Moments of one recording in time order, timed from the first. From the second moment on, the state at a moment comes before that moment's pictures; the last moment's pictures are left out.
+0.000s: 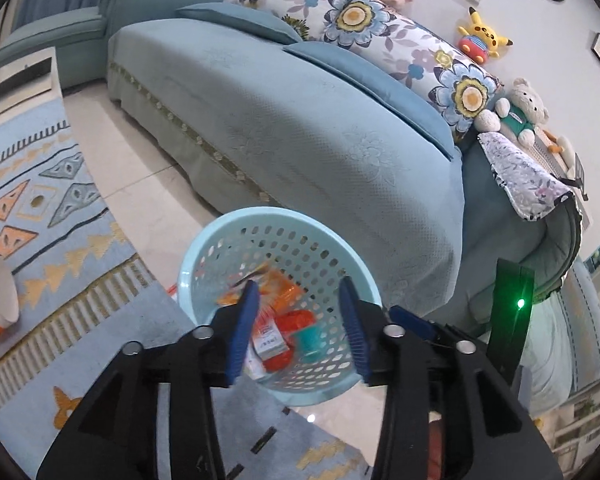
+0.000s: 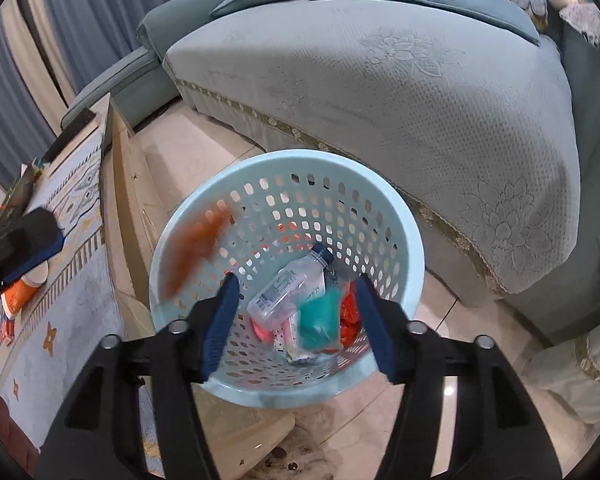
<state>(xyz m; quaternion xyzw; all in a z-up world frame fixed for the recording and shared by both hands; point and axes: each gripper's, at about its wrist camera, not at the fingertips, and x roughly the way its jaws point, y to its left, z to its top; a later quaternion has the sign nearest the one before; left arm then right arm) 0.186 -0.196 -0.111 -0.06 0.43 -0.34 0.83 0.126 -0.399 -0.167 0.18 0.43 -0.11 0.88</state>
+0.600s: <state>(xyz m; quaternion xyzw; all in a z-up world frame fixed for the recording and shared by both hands) 0.160 -0.013 -0.042 -0.08 0.36 -0.20 0.91 0.135 -0.263 -0.074 0.07 0.35 0.03 0.93</state>
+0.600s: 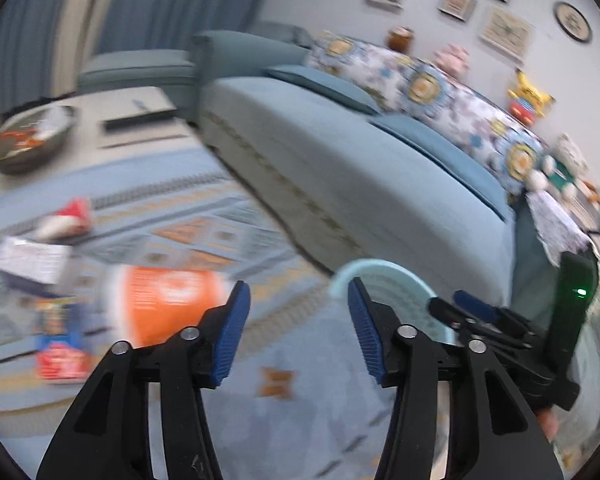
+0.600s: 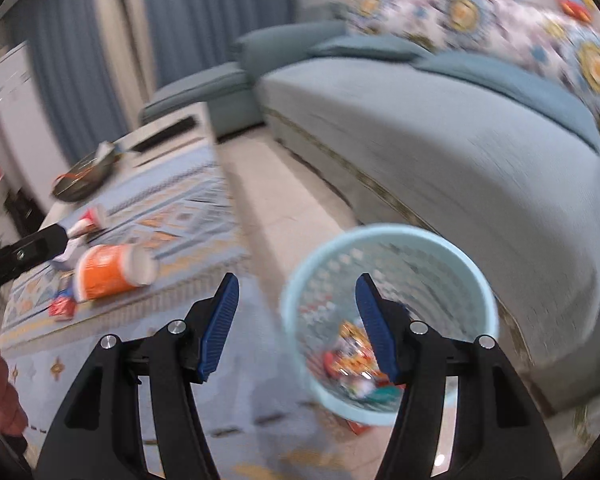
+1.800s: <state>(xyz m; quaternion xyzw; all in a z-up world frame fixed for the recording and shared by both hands) 0.214 0.156 -0.136 -0.11 0.49 0.01 0.86 0.271 -0.060 -0.116 -0.05 0.46 0.19 0.86</state>
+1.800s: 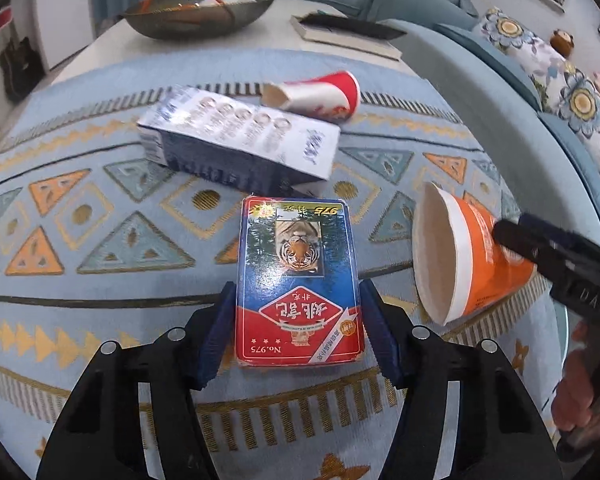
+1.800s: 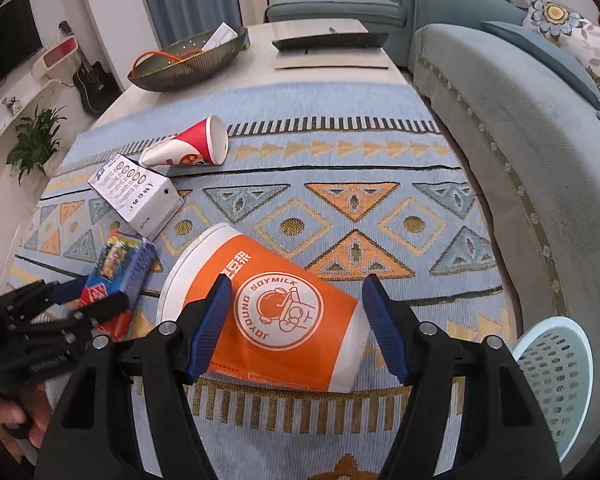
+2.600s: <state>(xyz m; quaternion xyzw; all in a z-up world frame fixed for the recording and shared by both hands) 0.201 0.165 -0.104 -0.13 0.45 0.00 0.88 0.258 -0.069 -0.155 0.09 0.51 0.27 0.81</state>
